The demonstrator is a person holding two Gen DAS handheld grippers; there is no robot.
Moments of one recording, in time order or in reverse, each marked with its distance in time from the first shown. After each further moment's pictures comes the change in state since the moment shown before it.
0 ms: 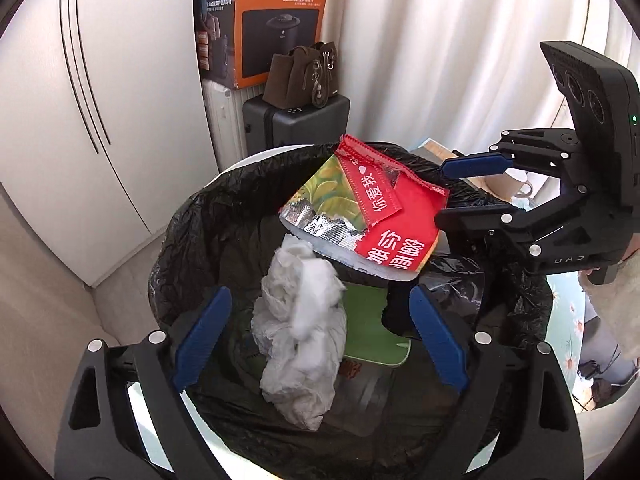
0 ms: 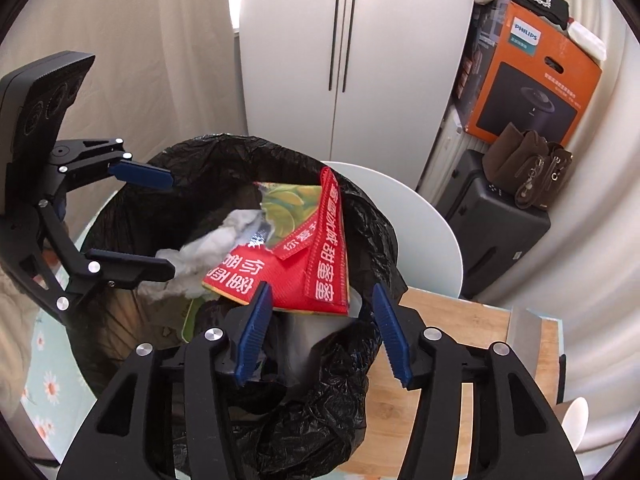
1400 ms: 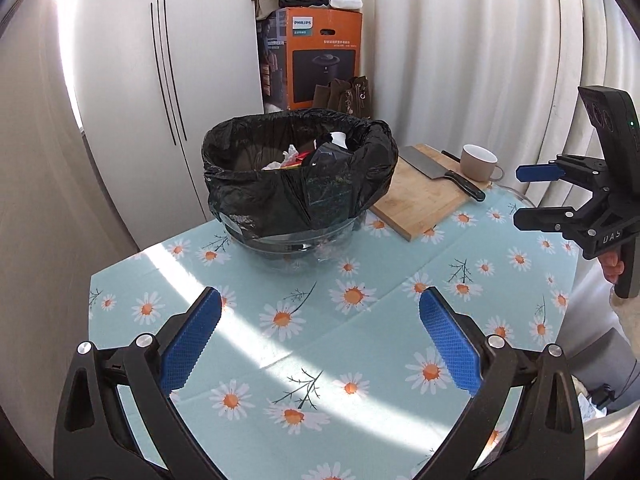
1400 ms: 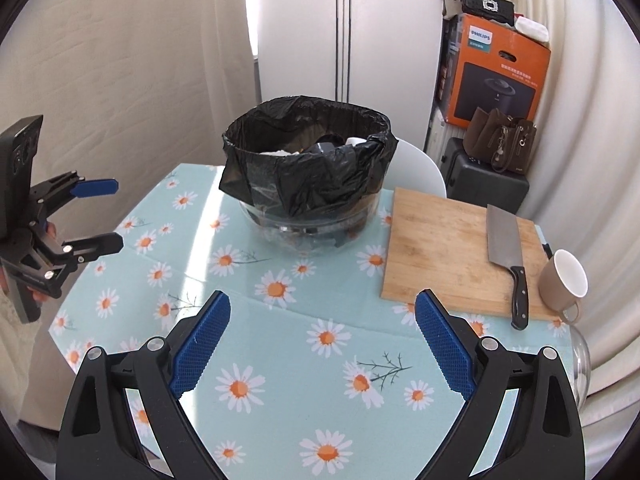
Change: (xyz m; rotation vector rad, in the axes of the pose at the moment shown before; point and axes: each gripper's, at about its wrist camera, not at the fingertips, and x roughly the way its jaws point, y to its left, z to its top) left arm -0.139 -0.169 -0.184 -0.118 -0.161 0.243; right arm -0.170 0.055 -0.203 0.060 -0.109 0.036
